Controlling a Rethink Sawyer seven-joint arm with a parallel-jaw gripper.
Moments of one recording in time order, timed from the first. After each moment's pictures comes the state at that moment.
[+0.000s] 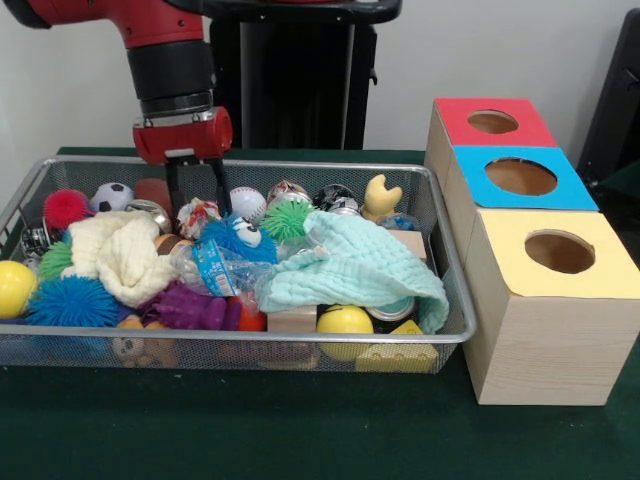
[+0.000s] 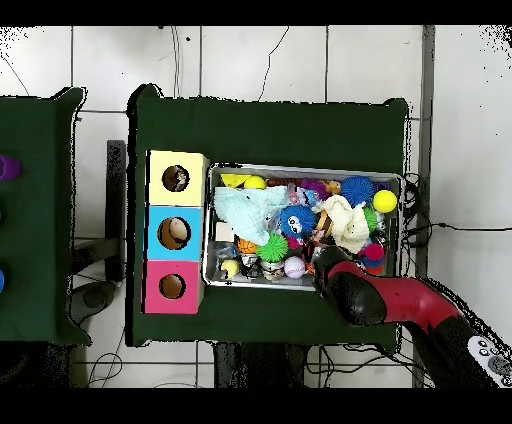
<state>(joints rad) -1.01 -0.58 0.51 1.96 -0.71 0.09 1.93</state>
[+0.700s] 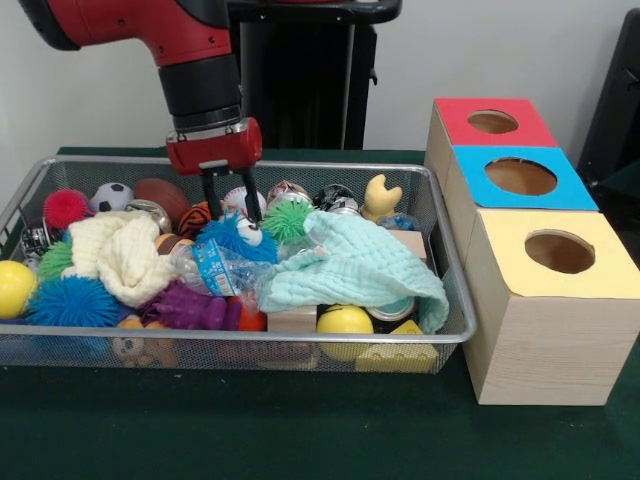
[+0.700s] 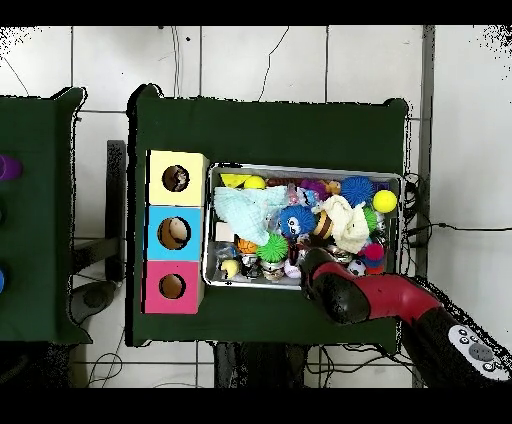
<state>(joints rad) -0.98 -0.53 0.51 1.96 -0.74 0.09 1.93</state>
